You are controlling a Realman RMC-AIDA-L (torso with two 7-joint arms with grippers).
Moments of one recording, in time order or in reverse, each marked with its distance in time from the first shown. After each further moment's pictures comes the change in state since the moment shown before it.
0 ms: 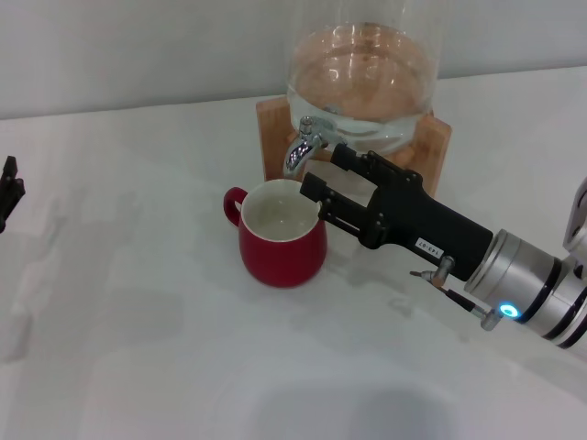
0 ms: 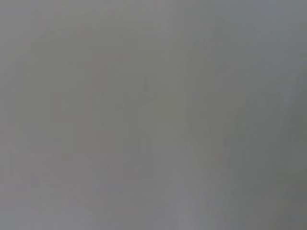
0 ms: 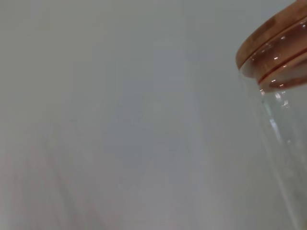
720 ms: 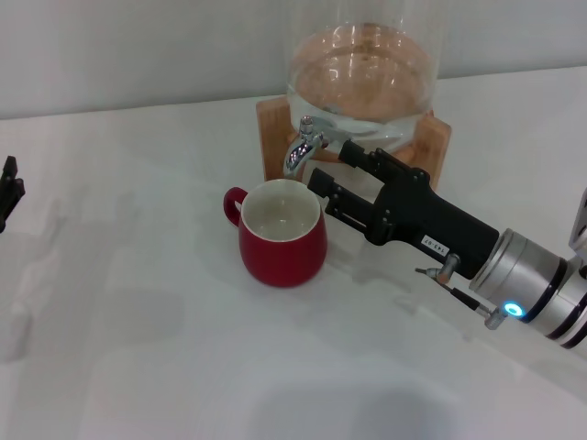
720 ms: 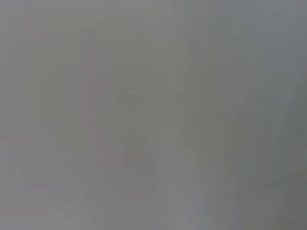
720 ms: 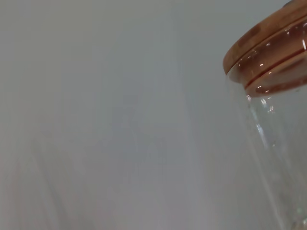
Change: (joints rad) left arm 0.000 0.000 0.000 0.000 0.000 0.000 0.000; right arm -0.012 -0.002 0.019 -0.001 0.000 0.000 -0.003
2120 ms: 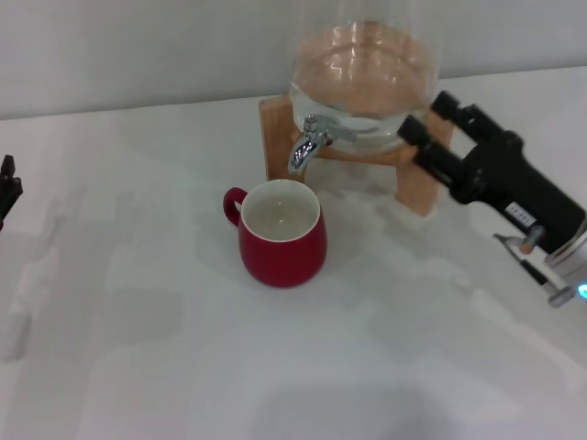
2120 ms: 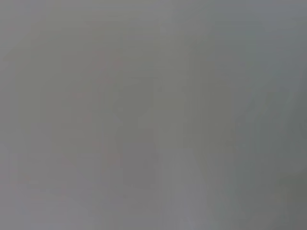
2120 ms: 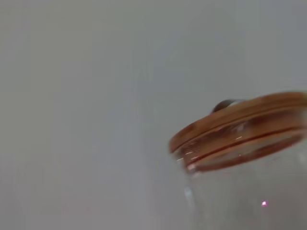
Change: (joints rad) left arm 0.000 0.002 -0.005 0.000 0.000 -0.002 0.000; right arm -0.106 -0.006 0.133 -0.132 -0.001 -0.139 0.044
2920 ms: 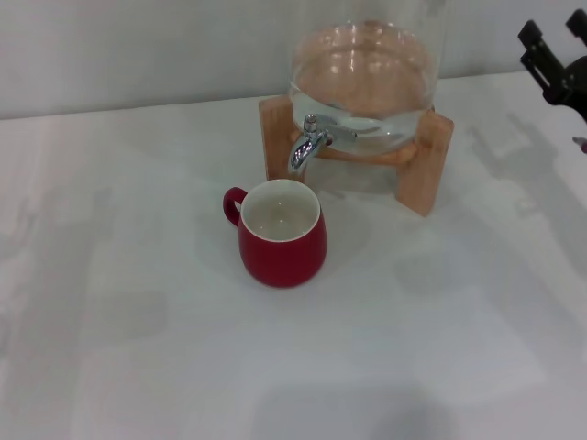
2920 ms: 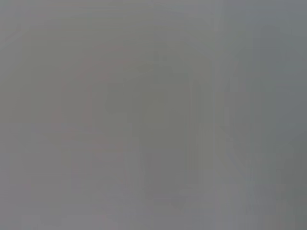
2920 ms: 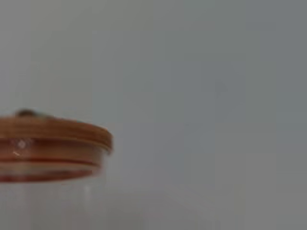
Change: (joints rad) left arm 0.004 -0.001 -0.049 0.000 -0.058 0.004 0.000; right arm 0.040 -0.003 0.392 -0.142 0.004 0.226 -0.157
